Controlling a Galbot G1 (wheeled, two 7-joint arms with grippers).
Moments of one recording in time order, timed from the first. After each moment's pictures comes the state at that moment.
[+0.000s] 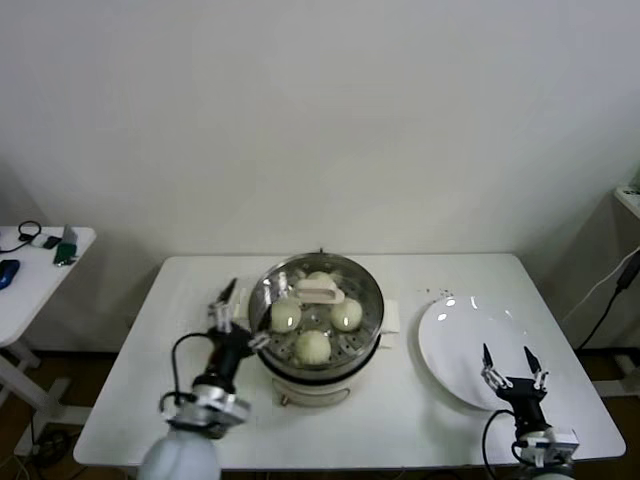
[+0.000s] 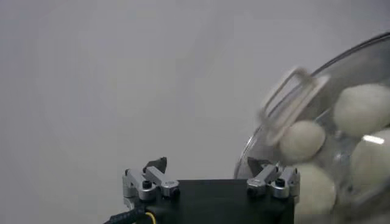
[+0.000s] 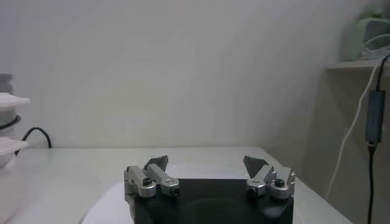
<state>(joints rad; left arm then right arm) 1.42 -1.26 -0.33 -2.09 0.62 0.19 -0.05 -1.53 1.18 0.63 1.71 0.39 0.19 0.07</state>
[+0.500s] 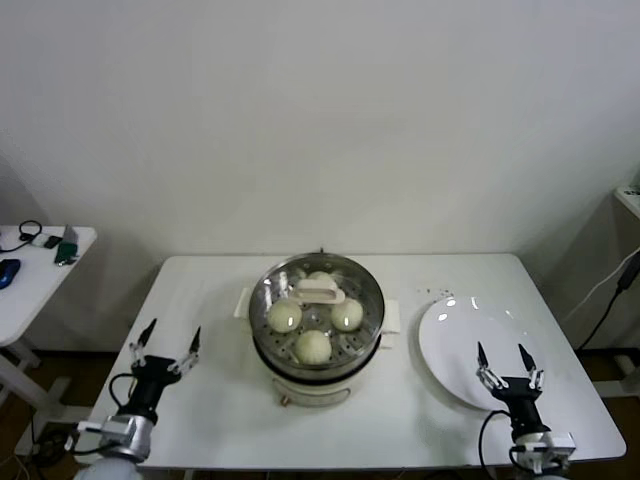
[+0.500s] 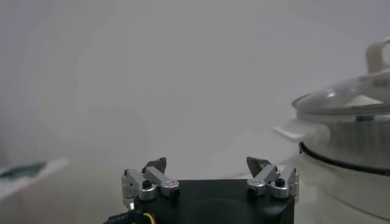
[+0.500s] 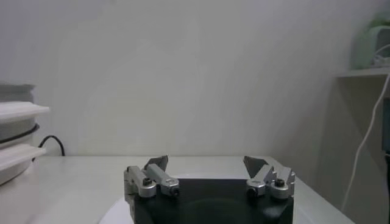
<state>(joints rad) 1.52 -1.22 -0.64 -1.81 -0.13 -0.19 0.03 -1.53 1.19 0.62 1.70 0.38 0.25 0.03</state>
